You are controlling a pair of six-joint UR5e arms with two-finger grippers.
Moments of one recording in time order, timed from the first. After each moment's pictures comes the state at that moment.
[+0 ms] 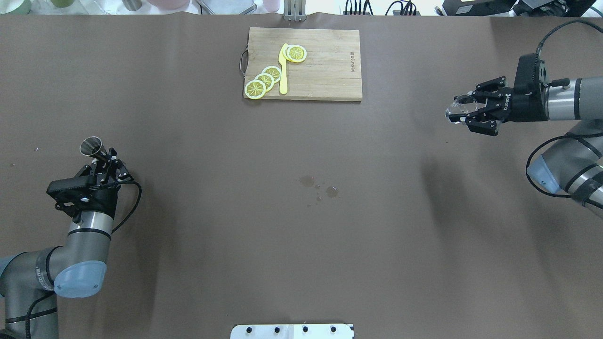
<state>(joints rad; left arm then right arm) -0.27 -1.58 -1.65 -2.30 -0.48 -1.51 1.02 -1.30 1.24 0.08 2.27 0.28</state>
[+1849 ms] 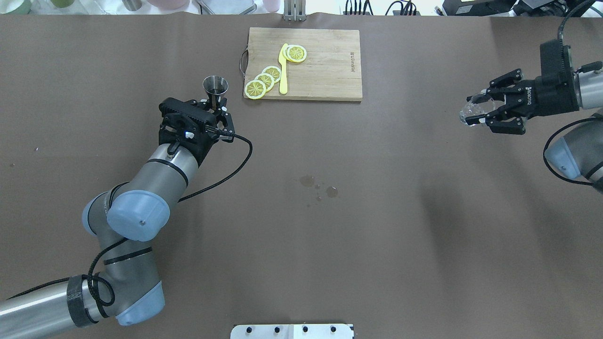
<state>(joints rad) -0.43 -1.99 -1.67 -2.50 -0.89 -0.62 1.10 -1.33 1.38 -0.02 2.50 0.20</state>
